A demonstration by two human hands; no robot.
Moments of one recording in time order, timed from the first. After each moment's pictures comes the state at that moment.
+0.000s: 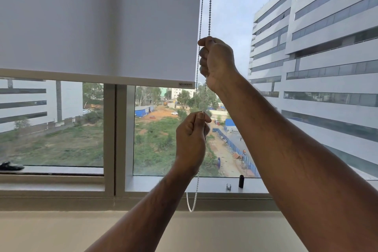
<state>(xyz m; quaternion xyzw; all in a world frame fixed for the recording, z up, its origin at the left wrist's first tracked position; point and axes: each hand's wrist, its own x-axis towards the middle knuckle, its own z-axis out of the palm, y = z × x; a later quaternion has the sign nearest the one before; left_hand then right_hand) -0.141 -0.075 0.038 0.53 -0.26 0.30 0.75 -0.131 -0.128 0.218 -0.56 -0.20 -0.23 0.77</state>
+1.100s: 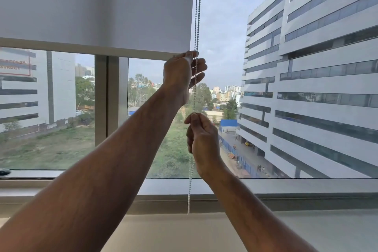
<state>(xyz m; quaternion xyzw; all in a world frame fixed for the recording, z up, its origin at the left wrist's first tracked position) -0.121 -0.059 0.188 0.49 -0.21 0.17 0.83 -0.148 -0.130 0.049 -0.62 -0.20 -0.27 0.71</state>
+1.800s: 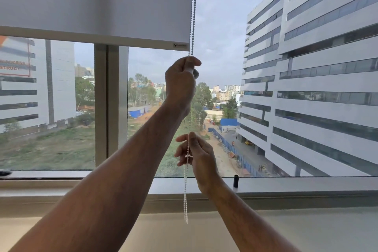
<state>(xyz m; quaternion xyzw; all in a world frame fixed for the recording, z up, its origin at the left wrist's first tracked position) -0.117 -0.068 0.162 0.53 -0.24 0.30 0.75 -0.137 -0.137 0.002 -0.61 -0.24 -0.17 0.73</state>
